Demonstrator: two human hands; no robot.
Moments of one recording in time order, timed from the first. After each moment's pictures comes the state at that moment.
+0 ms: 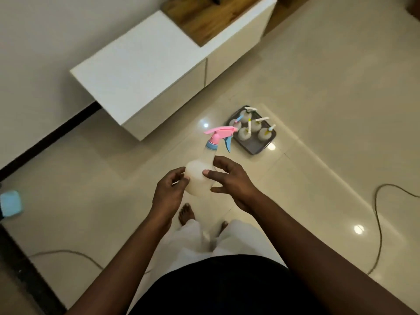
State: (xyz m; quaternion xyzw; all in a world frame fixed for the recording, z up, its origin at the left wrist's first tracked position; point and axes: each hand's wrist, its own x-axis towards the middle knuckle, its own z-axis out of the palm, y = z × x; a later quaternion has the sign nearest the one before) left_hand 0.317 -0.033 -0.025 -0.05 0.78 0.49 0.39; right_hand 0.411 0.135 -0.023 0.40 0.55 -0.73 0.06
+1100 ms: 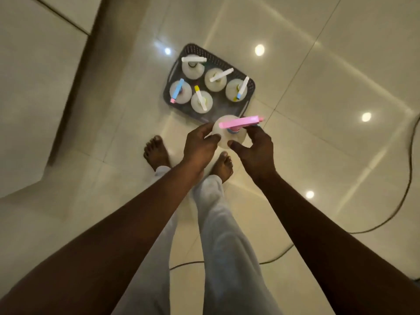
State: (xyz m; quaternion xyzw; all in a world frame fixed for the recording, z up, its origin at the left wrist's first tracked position) left_hand 0.282 0.453 -0.410 0.00 0.75 0.35 0.57; right_hand 0.419 0.514 -0.400 0.62 0.59 -0.52 -0.06
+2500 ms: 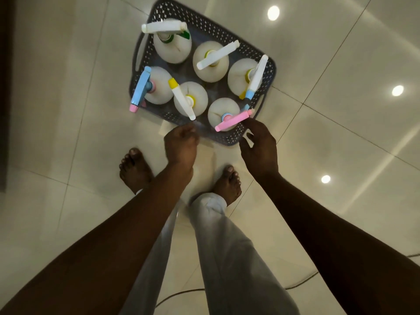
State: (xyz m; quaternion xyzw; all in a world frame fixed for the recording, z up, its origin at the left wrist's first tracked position) left_hand 0.277 0.472 -0.679 -0.13 0.78 0.37 0.49; right_hand 0.455 0.547 -0.677 0.59 0.66 -0.47 -0.02
